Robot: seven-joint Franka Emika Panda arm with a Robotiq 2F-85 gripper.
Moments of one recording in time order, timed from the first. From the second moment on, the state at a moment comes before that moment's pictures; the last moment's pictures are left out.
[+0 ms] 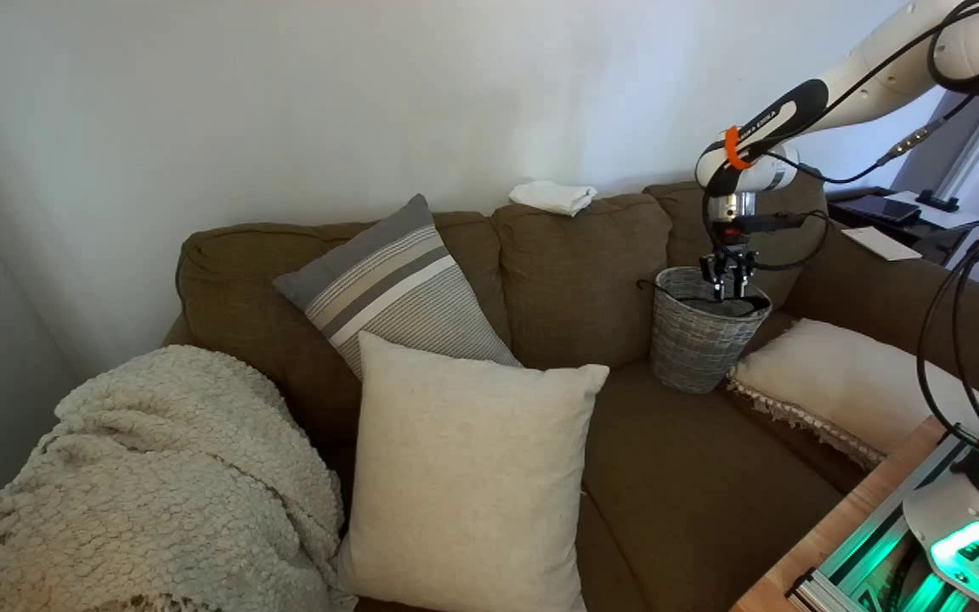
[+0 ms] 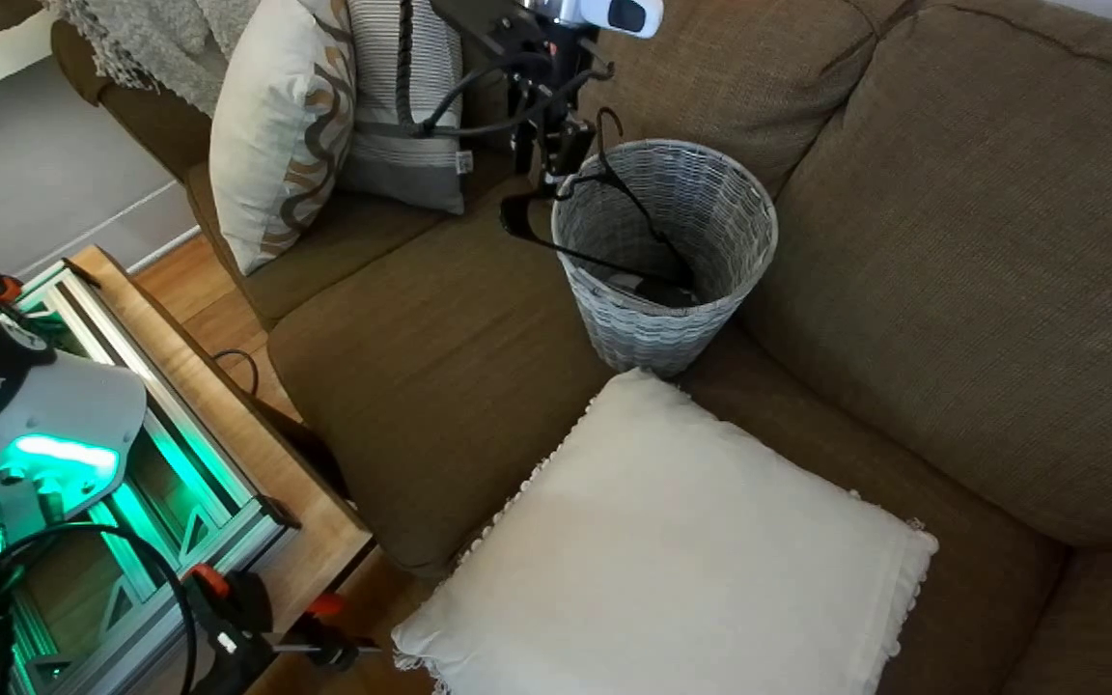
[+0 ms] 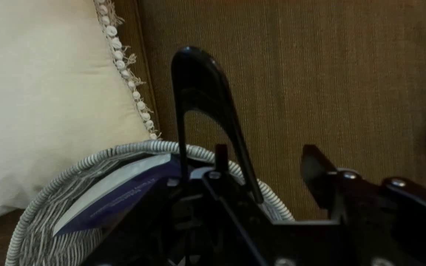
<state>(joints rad) -0.18 0.57 -0.16 -1.85 0.02 2.03 -0.08</state>
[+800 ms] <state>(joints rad) -0.18 0.66 -0.16 -1.70 -0.06 1.77 -0.06</state>
